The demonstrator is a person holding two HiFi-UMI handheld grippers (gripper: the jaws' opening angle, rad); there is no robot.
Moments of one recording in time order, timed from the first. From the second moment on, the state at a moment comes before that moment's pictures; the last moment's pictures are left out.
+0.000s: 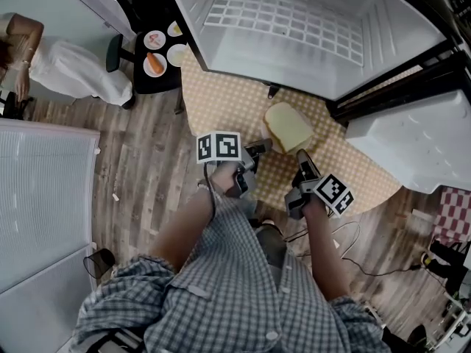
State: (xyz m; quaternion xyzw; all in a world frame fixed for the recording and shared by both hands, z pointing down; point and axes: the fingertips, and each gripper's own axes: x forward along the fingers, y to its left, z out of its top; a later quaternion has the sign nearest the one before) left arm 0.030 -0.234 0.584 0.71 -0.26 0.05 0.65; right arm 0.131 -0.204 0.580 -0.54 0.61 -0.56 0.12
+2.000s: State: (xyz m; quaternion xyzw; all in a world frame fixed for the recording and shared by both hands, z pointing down) left arm 0.014 -0.254 0.379 0.91 -0.33 0.07 0.23; right arm 0.145 -0.220 0.370 -0.63 0.75 -0.17 -0.02
